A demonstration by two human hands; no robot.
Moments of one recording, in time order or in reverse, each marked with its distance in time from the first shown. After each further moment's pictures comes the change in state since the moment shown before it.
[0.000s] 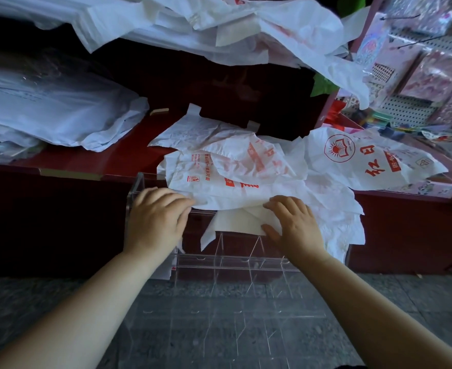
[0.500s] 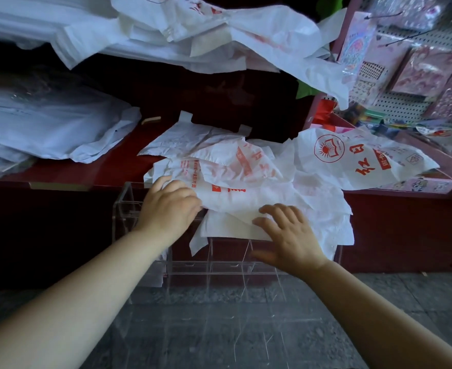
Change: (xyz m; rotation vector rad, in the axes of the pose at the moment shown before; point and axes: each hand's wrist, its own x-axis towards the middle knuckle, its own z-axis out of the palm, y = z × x) left_hand 0.040 0.017 0.010 0.134 -0.242 0.146; right_hand -0.012 0.021 -0.010 -0.050 -0.115 -0.219
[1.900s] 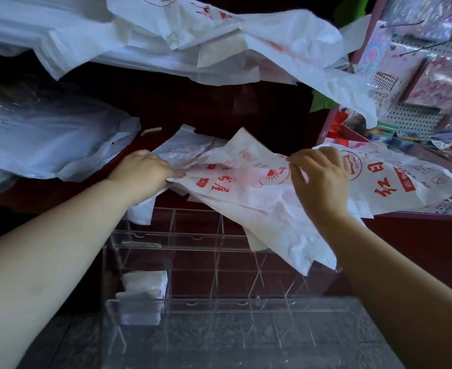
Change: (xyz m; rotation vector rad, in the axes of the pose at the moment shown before) left_hand 0.076 -0.089 0.003 0.205 -0.442 -0.095; right_hand 0.106 0.060 0.000 -0.035 0.408 0.333
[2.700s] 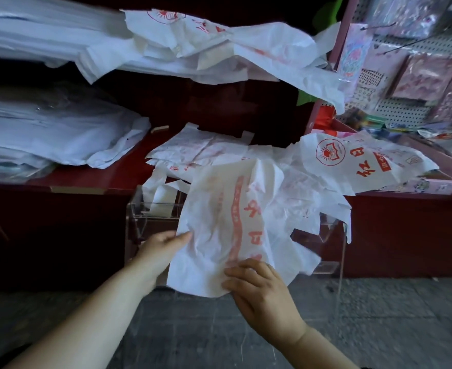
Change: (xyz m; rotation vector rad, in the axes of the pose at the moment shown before) left_hand -0.144 0.107 0.010 -1.698 -0.084 -0.716; right_hand -0.172 -0.098 -0.077 0.518 -0.339 -0.177
